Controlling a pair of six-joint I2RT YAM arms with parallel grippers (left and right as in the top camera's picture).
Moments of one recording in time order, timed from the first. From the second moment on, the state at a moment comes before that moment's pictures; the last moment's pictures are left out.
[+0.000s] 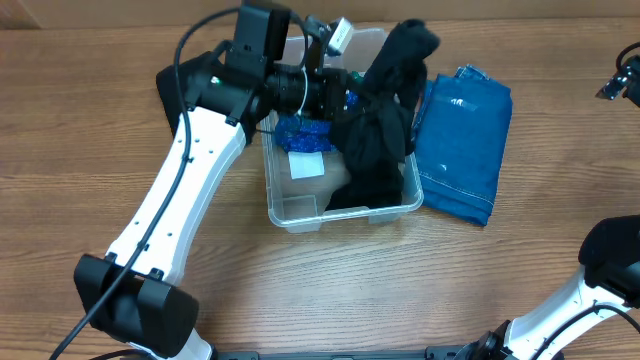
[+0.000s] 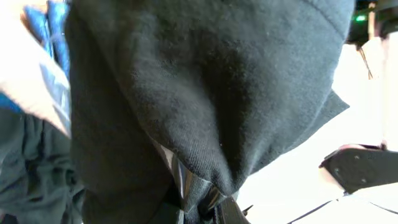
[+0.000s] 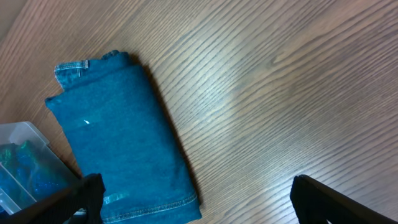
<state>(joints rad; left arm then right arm) -0.37 1.77 1.74 -0.71 0.96 -0.40 -0.56 2.05 2.34 -1.59 -0.18 0.18</state>
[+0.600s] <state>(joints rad) -0.50 1.58 1.57 -0.91 0.12 -0.50 -0.56 2.05 2.34 -1.59 -0.18 0.18</state>
